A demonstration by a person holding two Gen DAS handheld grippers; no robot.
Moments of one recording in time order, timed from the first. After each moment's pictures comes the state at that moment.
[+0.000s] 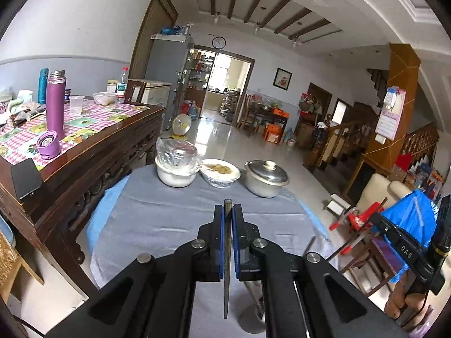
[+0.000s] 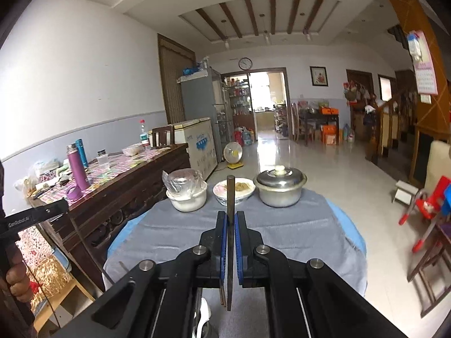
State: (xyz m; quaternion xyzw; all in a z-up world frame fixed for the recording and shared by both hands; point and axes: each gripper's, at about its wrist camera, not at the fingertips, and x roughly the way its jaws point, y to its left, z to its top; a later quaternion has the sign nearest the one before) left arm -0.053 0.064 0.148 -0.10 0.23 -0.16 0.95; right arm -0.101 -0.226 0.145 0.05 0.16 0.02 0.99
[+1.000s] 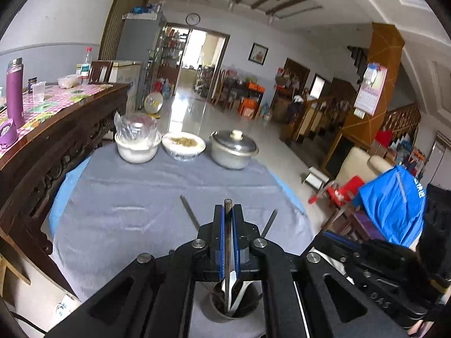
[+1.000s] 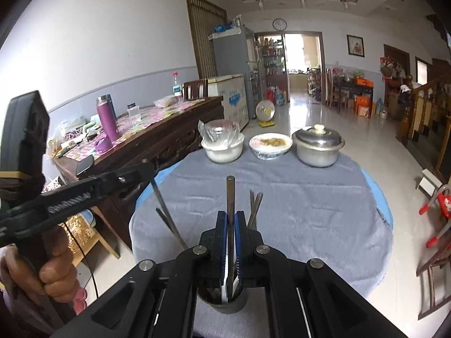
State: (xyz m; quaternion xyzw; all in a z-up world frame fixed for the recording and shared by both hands) left arm -0.040 -0.016 0.111 -0.08 0.29 -0.23 0.93; right arm -0.097 -0.188 0.109 0.03 0.28 0.11 0.95
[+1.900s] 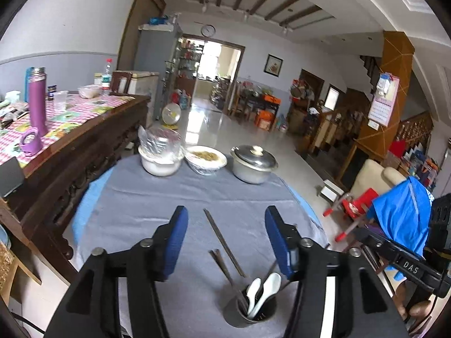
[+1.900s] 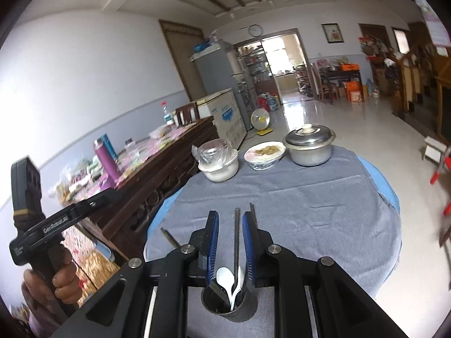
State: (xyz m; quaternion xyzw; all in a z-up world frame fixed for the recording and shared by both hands) left arm -0.050 0.027 0.135 -0.09 0.26 -0.18 0.95; right arm -0.103 -0.242 0.122 0.15 0.24 0.10 0.95
